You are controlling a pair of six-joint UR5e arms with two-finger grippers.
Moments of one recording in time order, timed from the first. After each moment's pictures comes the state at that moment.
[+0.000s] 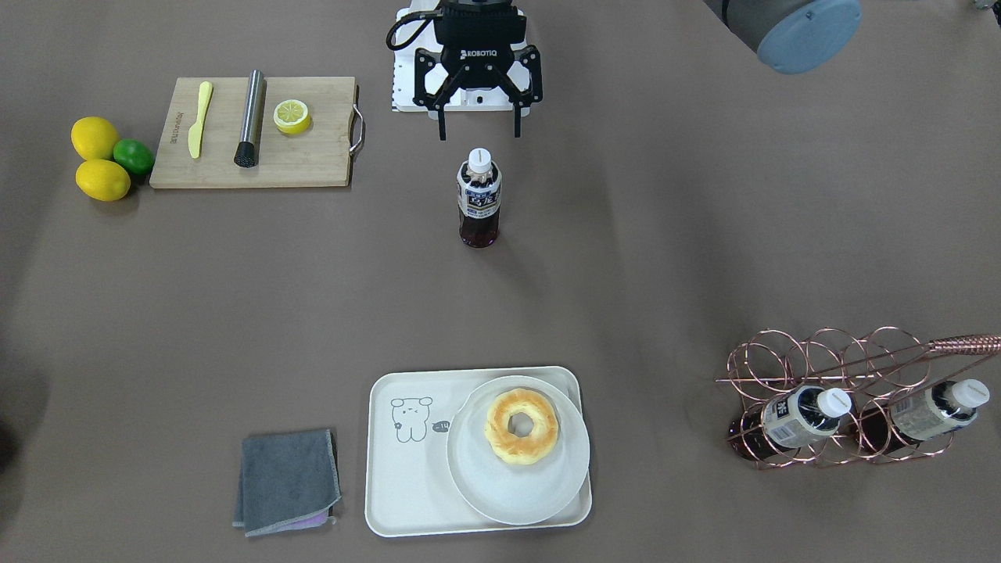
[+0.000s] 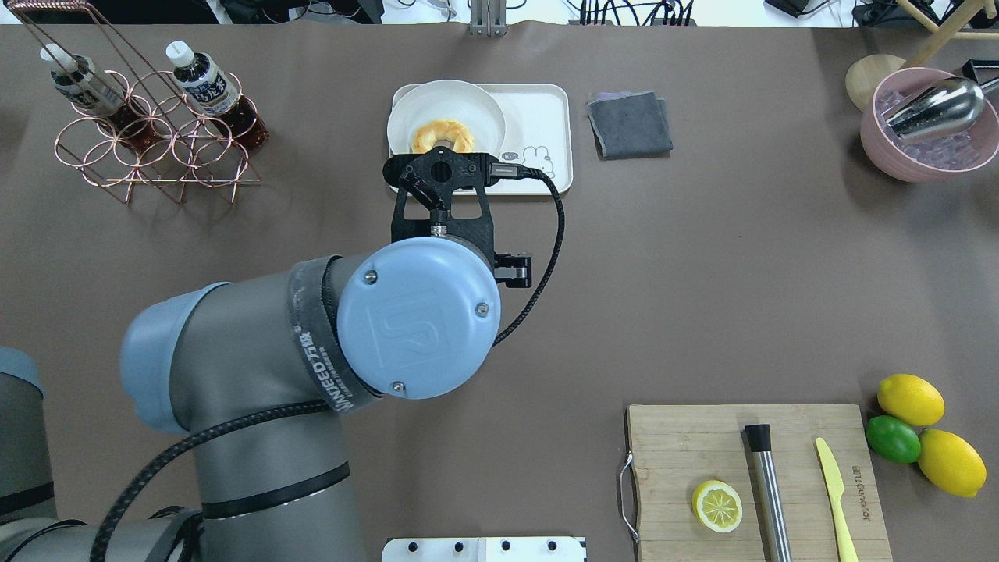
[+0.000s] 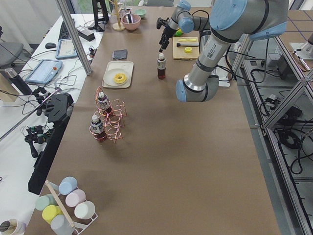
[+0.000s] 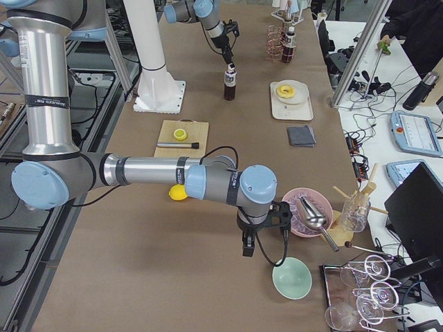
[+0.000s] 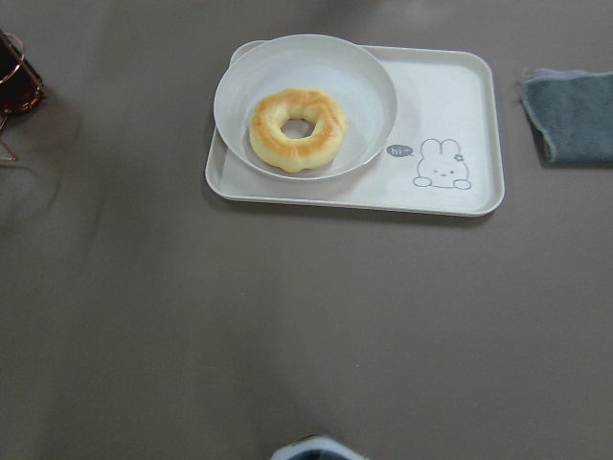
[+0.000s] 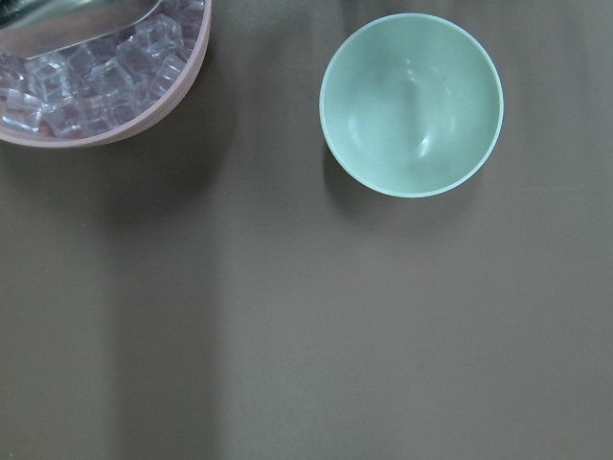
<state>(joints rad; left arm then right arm) -0.35 -2.45 -2.01 -1.12 -1.33 -1.36 1.69 -1.56 1.62 -1.72 2.31 -0.12</state>
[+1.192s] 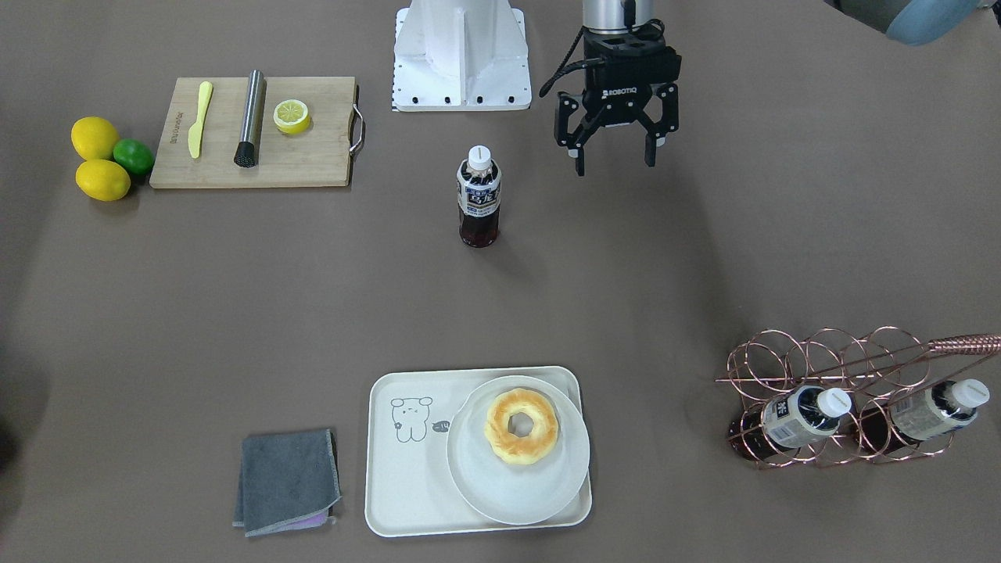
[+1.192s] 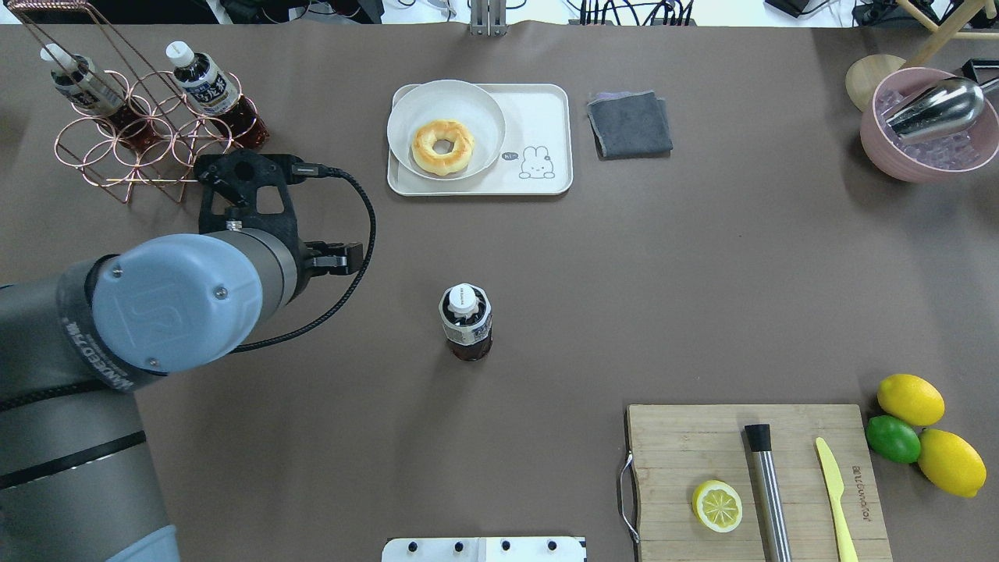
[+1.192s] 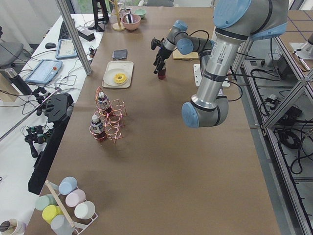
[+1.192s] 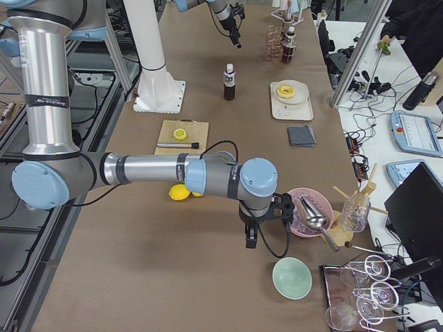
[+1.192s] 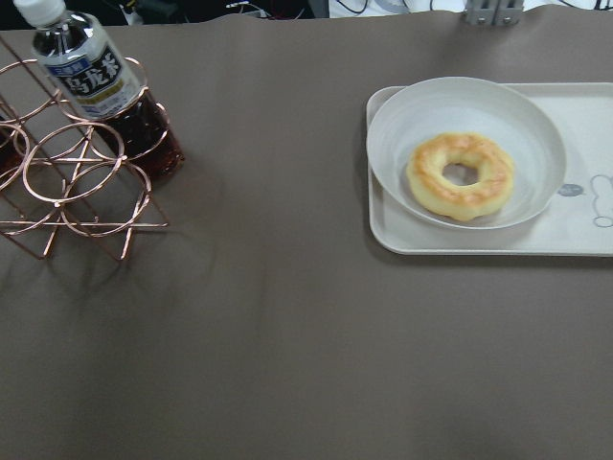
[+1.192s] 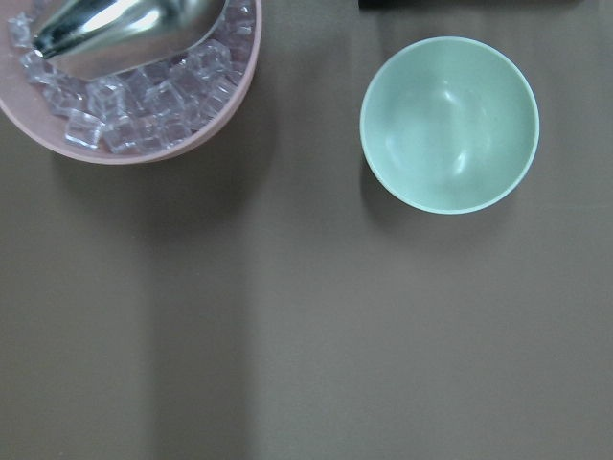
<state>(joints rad) -0.45 -2.06 -2.20 -1.24 -1.36 -1.30 1.69 -1.56 1.66 -1.73 2.35 -0.11</state>
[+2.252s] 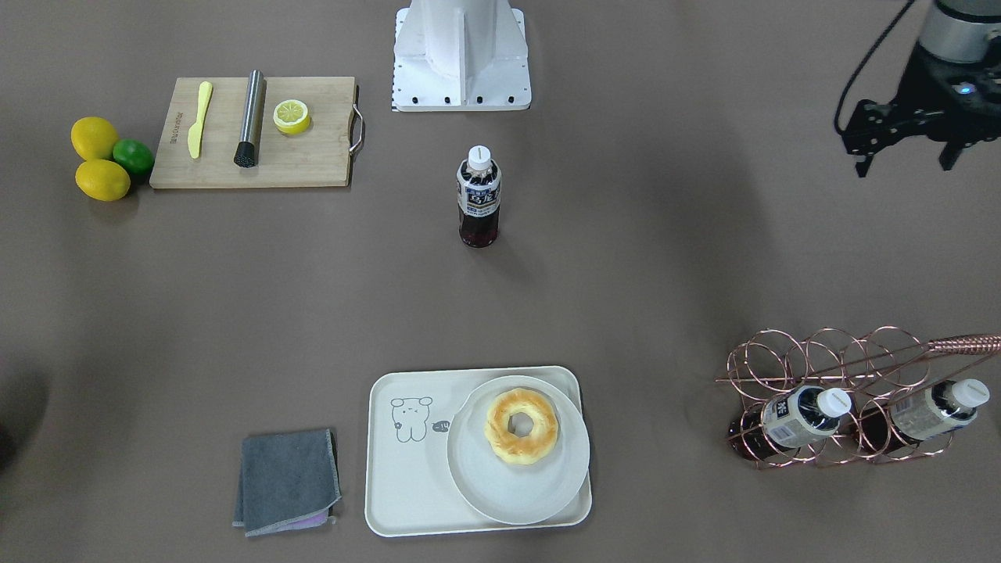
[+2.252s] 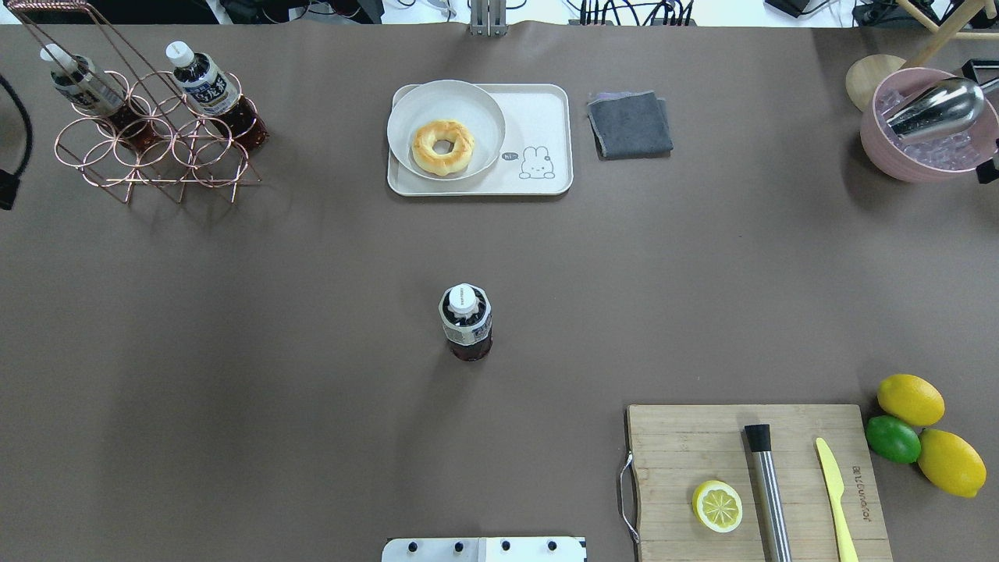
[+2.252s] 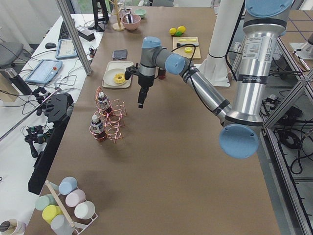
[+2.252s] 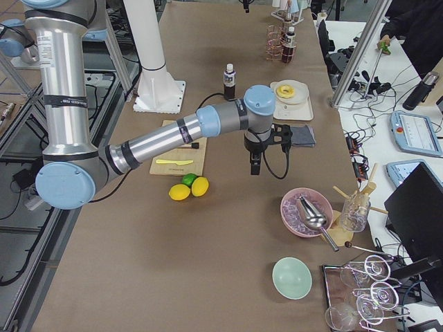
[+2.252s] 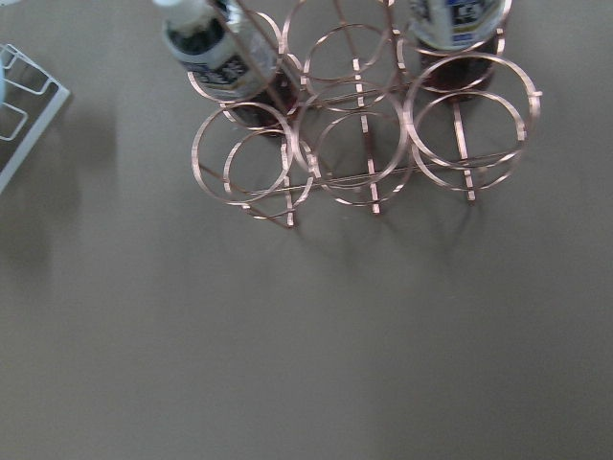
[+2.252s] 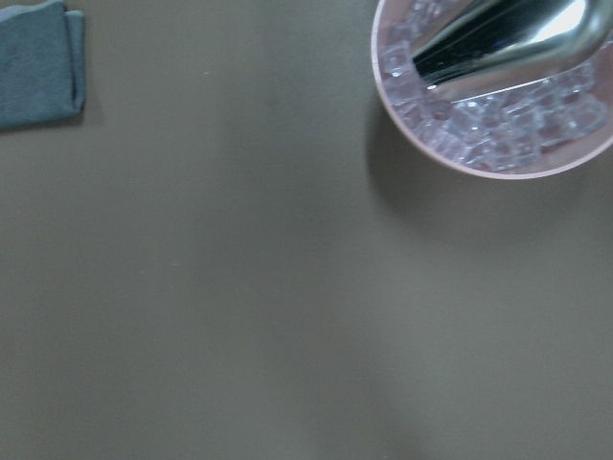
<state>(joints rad) -1.13 -1.68 -2.21 -1.24 -1.96 -0.46 1.38 -1.52 2.00 -1.73 2.40 0.39</state>
